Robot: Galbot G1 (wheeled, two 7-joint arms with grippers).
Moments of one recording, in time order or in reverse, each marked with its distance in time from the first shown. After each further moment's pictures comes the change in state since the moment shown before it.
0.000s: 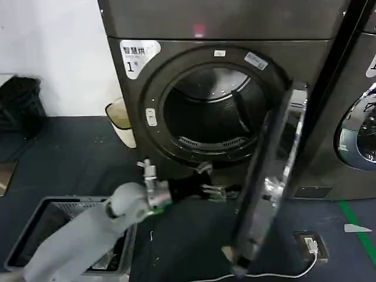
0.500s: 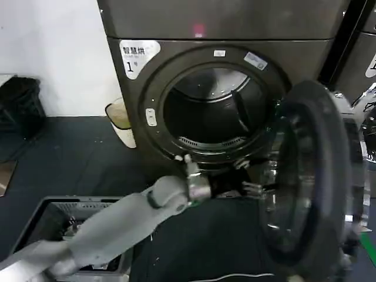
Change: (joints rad) left arm -0.163 -0.239 0.152 0.170 0.041 -0.050 -0.095; right arm -0.074 0.027 0.095 0.045 0.031 0.012 -0.042
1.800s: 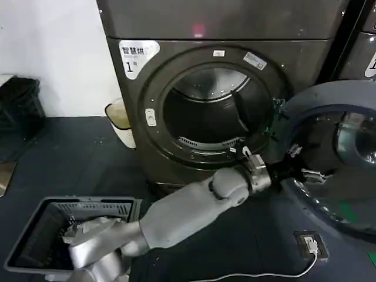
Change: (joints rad) left arm -0.072 -0.376 0.059 0.335 0.168 -0.118 -0.146; right arm -0.085 0.046 0.077 0.039 -0.042 -0.015 -0.024
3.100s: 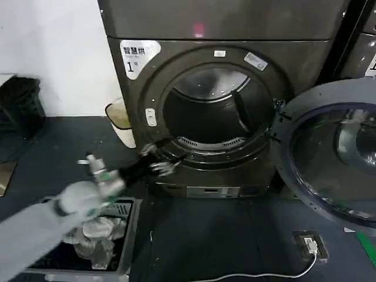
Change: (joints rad) left arm 0.145 1.107 -0.126 -0.549 -0.317 -0.020 0.053; right arm 0.064 -0.066 0.070 0.005 -0.100 0.030 0.115
